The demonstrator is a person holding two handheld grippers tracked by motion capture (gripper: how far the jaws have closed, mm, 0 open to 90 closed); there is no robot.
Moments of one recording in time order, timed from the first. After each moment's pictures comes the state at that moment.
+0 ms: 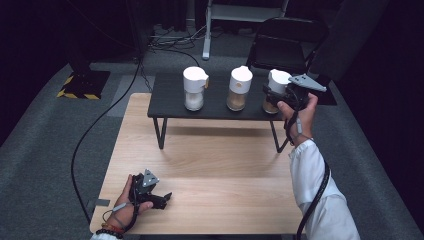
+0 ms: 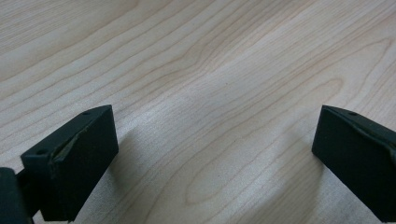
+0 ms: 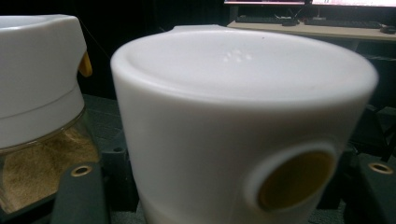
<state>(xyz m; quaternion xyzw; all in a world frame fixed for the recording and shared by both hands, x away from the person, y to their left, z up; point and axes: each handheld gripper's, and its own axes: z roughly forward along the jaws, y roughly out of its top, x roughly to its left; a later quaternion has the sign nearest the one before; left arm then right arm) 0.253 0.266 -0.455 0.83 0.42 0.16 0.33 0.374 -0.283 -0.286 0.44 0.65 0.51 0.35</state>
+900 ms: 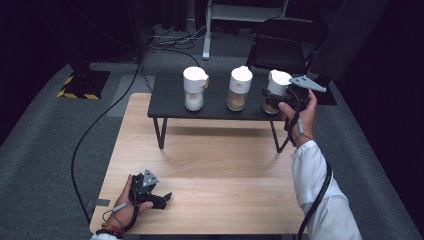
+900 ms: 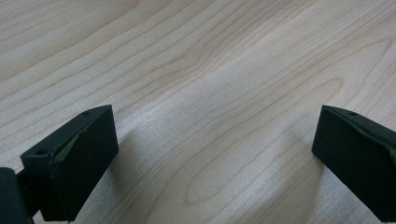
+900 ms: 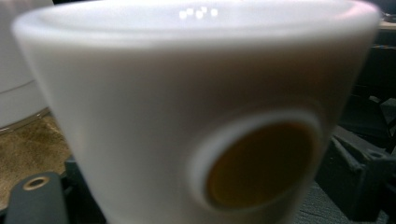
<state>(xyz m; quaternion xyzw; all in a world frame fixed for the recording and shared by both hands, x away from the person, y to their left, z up) 0.252 0.266 -0.455 0.83 0.42 0.16 0.33 0.381 -0.288 -0.293 0.44 0.65 0.51 0.34</state>
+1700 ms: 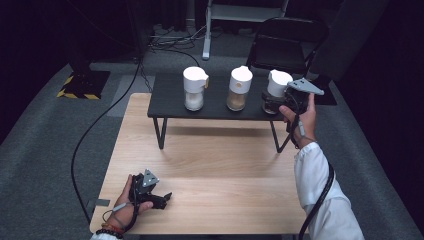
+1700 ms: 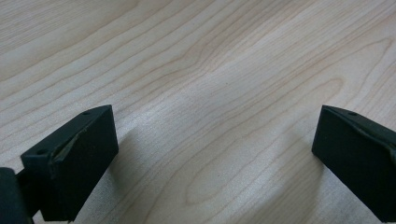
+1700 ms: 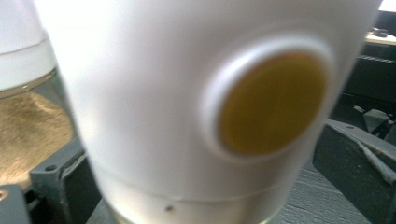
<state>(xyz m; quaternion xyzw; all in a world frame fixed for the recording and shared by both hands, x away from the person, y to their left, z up) 0.252 0.266 -0.455 0.83 0.42 0.16 0.33 0.376 -0.287 -0.299 0.42 0.67 0.49 0.37</state>
